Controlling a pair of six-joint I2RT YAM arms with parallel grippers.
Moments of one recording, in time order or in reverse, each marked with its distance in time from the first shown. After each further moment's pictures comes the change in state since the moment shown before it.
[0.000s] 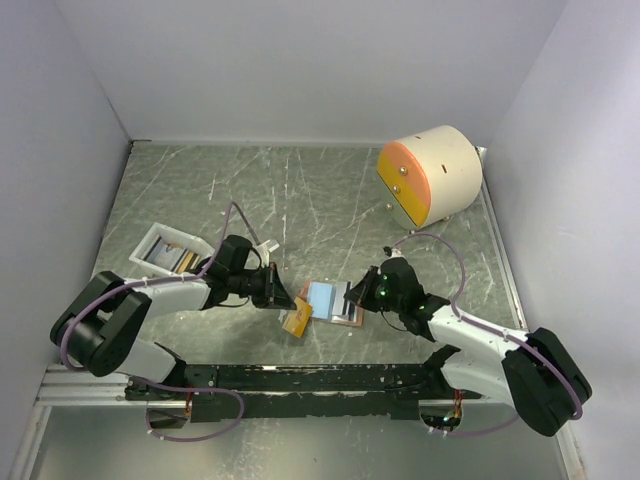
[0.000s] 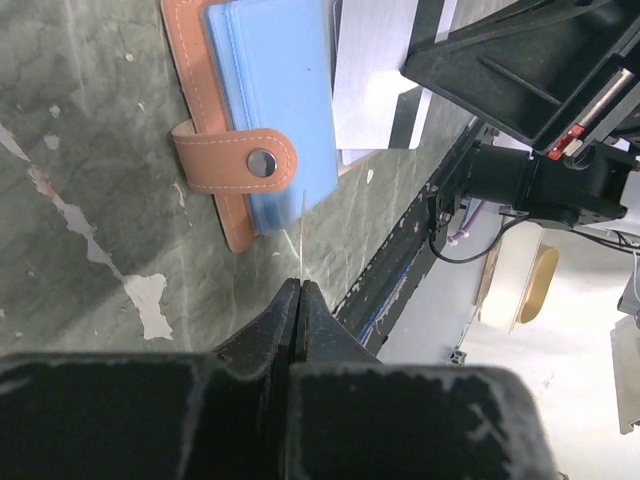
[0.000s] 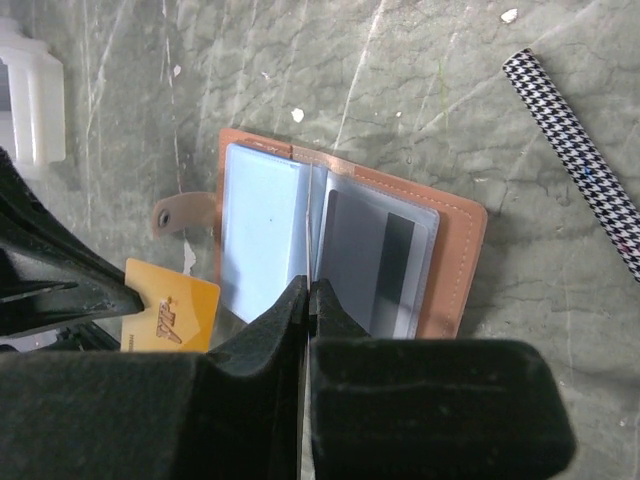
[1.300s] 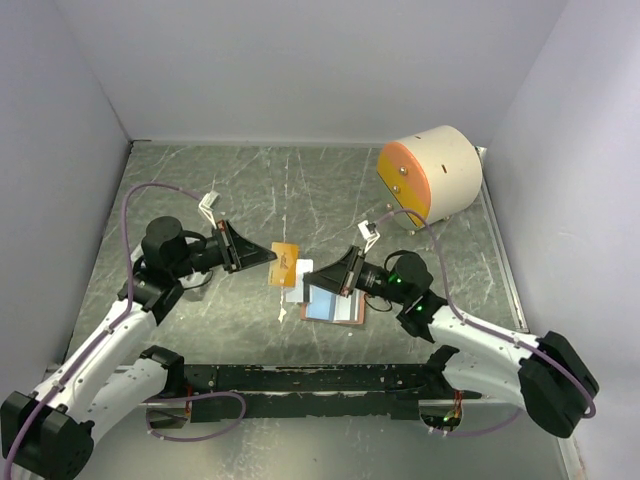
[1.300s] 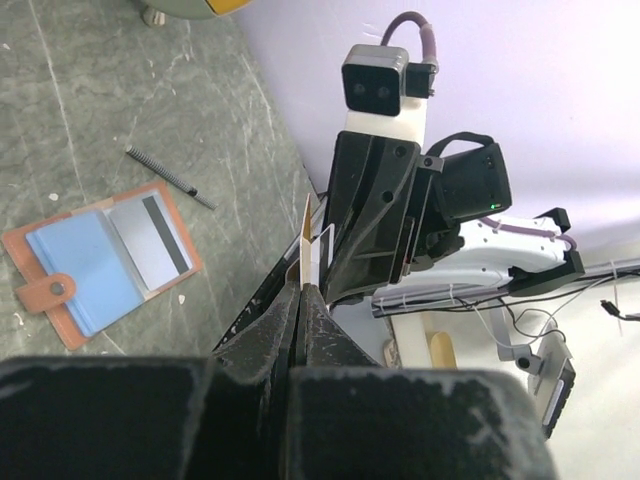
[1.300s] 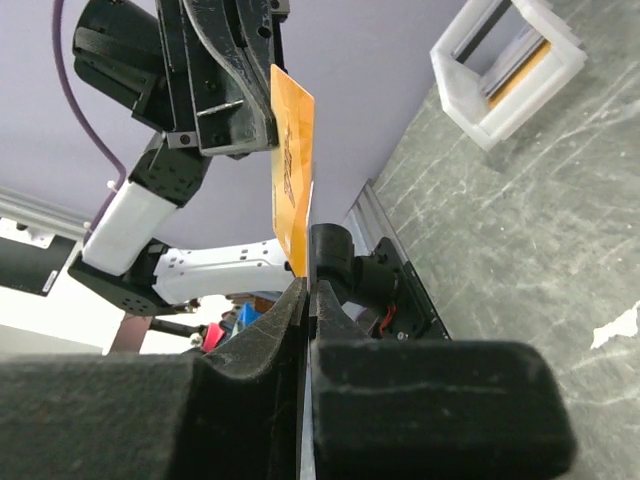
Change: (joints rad) left arm 0.202 -0.594 0.120 -0.079 0.050 -0.235; right arm 0.133 -0.027 0.081 0.639 -0.389 0.239
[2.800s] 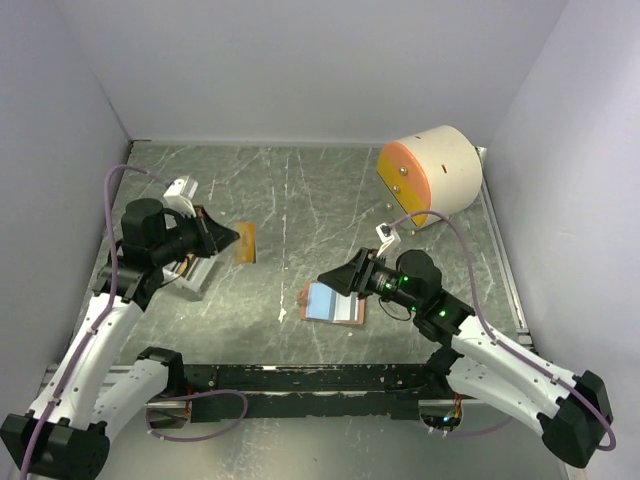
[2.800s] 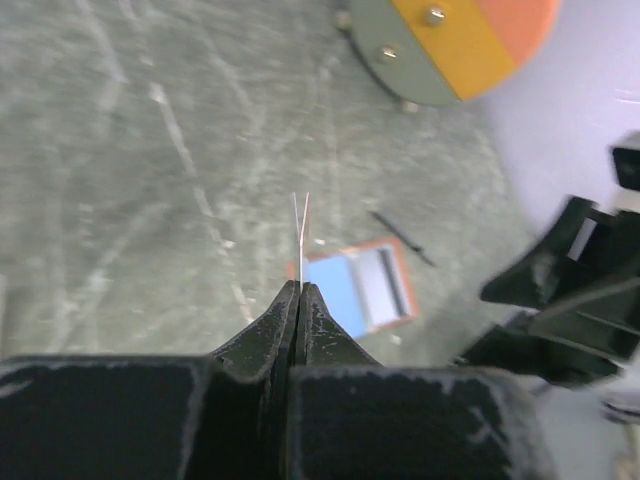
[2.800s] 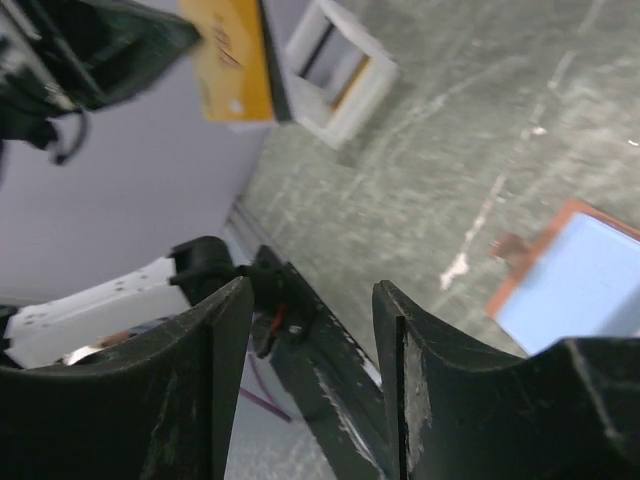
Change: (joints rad) left arm 0.169 0.024 0.264 -0.520 -0.336 0.572; right arm -0.002 -0.273 0.103 -0.702 0.249 -0.258
